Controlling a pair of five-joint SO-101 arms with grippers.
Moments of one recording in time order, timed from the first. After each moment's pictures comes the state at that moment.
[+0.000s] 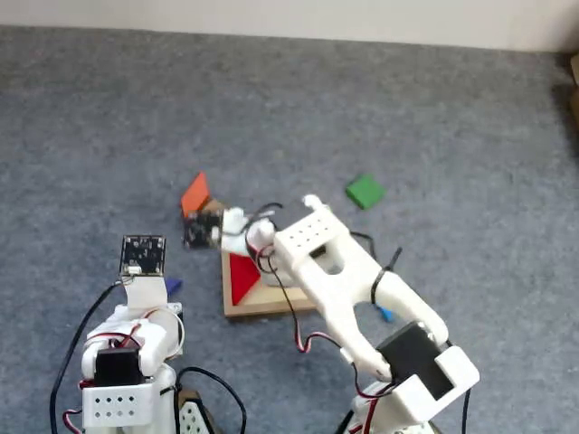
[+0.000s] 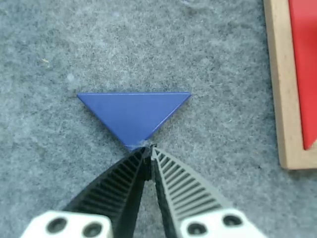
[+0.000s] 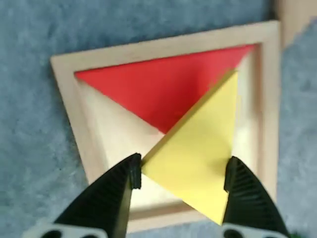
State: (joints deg) left arm -10.4 -101.8 96.0 77.0 2.9; right arm -40.5 0.2 26.1 58.2 58.4
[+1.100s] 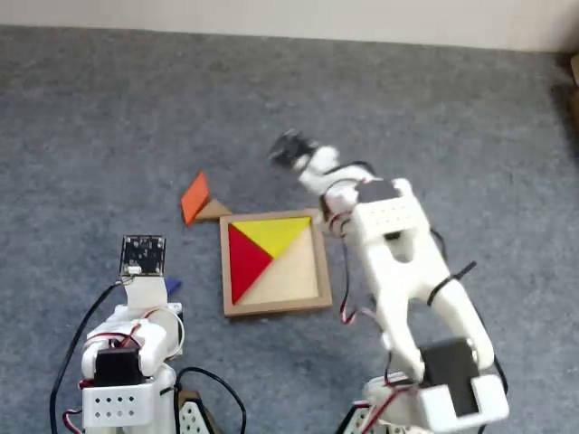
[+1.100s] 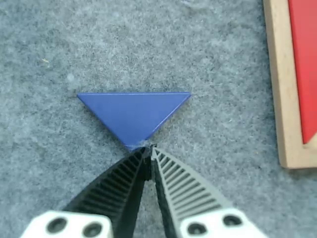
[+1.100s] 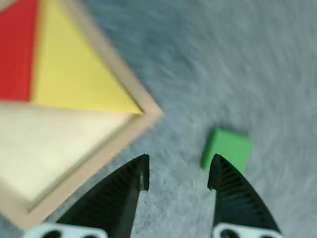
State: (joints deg) left arm -10.4 -101.8 96.0 77.0 2.9; right arm -18.0 -6.6 26.4 50.5 43.5
